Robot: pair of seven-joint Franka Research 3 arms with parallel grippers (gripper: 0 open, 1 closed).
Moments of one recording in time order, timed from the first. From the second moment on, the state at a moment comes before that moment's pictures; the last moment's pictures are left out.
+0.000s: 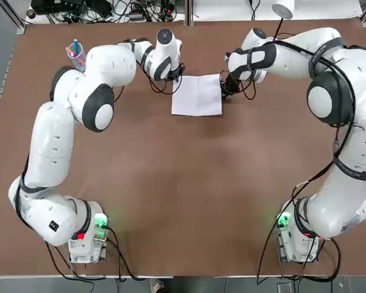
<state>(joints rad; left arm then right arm) -0.57 0.89 -0.08 -1.46 0.17 2.58 -1.18 0.35 0.57 0.11 -1.96 0.49 2.50 0.03</state>
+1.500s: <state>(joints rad) -0.57 0.90 -0.08 -1.46 0.17 2.61 -1.18 0.38 0.51 0.11 -1.88 0.68 2.38 0.03</state>
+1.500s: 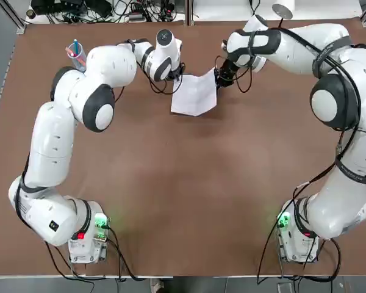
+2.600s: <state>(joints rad) -0.57 0.90 -0.08 -1.46 0.17 2.61 -1.18 0.54 0.62 0.11 -1.82 0.86 2.52 0.03</state>
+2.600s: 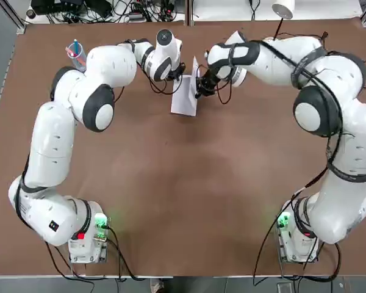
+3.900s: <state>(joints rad) -0.50 0.83 -0.04 -1.42 0.29 2.35 -1.00 0.62 0.70 0.11 -1.81 0.86 2.62 0.03</state>
